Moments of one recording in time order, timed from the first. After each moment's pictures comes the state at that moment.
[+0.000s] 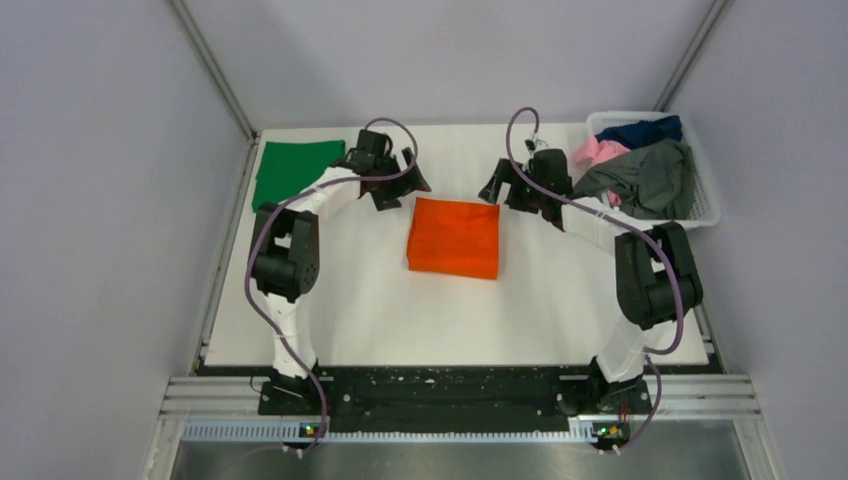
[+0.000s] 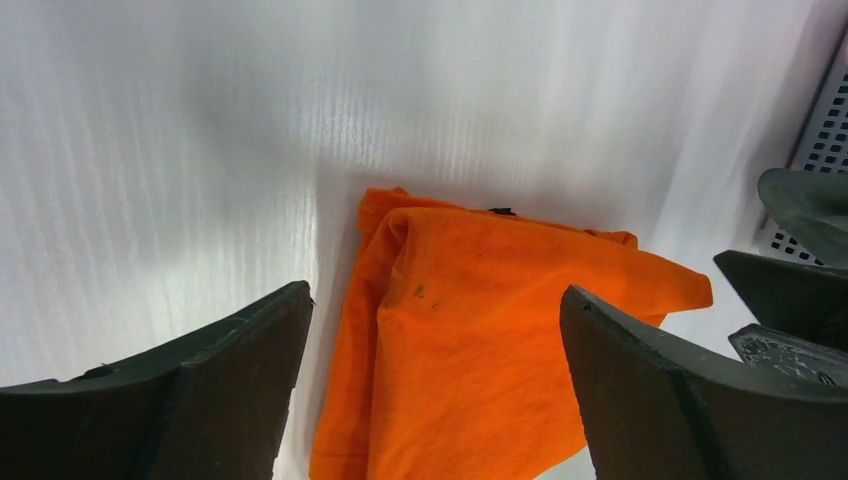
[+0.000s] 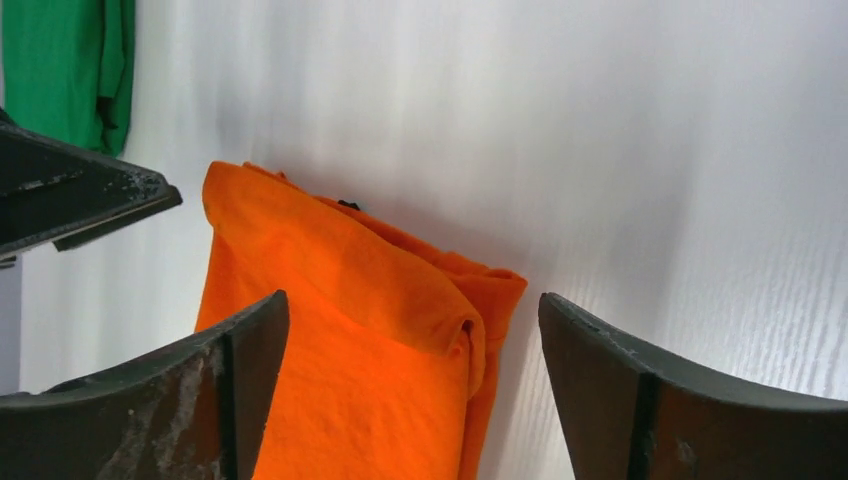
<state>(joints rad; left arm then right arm) -0.31 2.04 1.56 -0.38 0.29 -0.69 0.29 1.75 1.09 0.05 -0.24 0.51</state>
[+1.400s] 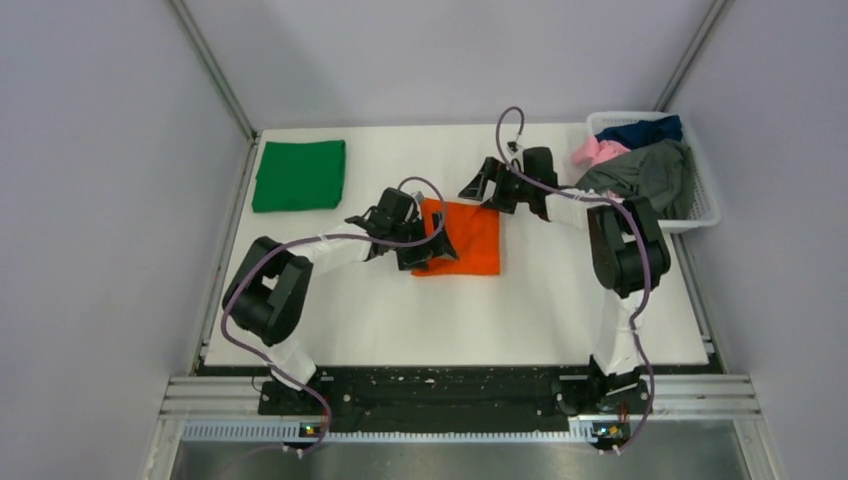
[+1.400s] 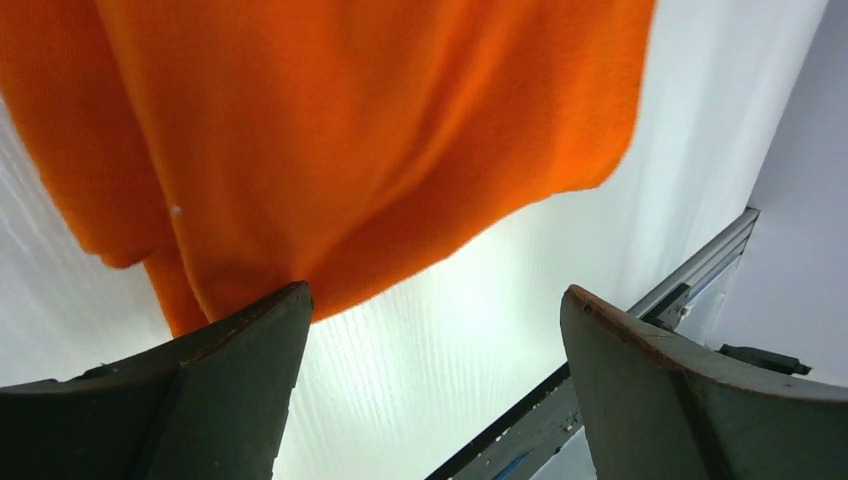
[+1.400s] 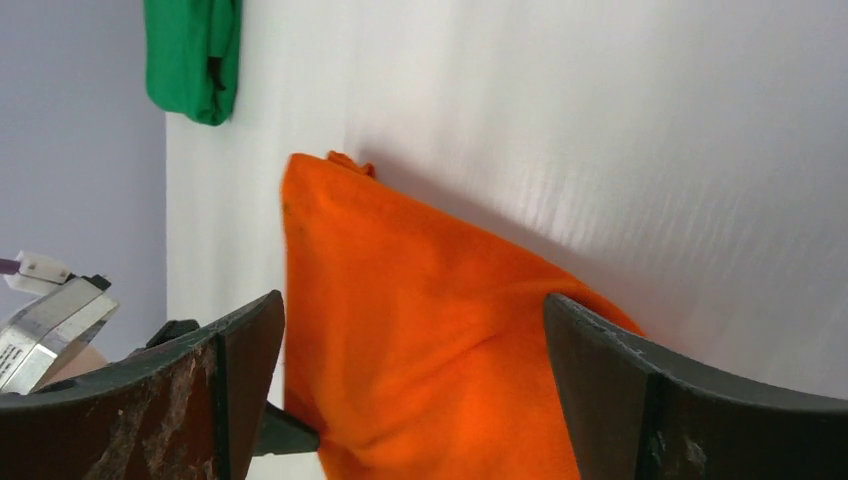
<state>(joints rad) -0.54 1.74 1.02 -0.16 0.40 -0.75 0.28 2.04 1.25 0.20 -0.55 0.64</state>
